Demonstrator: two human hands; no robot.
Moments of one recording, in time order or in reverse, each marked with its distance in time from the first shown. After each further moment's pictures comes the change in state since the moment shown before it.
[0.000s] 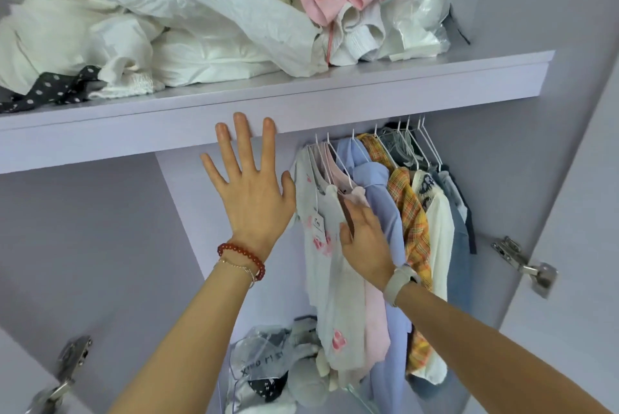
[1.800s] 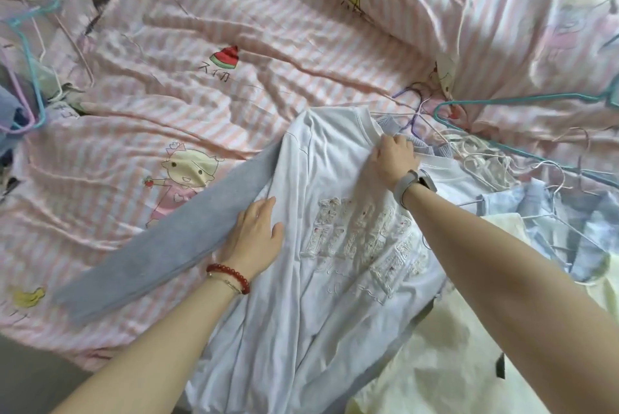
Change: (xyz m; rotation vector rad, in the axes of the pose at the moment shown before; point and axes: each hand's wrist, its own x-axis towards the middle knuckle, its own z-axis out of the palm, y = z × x) left_hand -0.890 0.581 -0.441 -0.747 -1.554 2.250; right_hand -1.226 0.044 -0.265 -0.210 1.080 2.591
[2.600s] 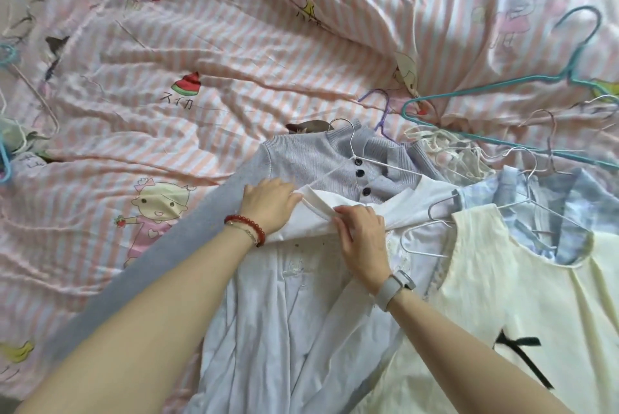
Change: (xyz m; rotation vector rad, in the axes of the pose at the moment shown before) left_hand 0.085 0.070 -0.012 0.399 -0.167 0.255; right_hand -0.114 0.021 0.038 0.409 0.305 -0.288
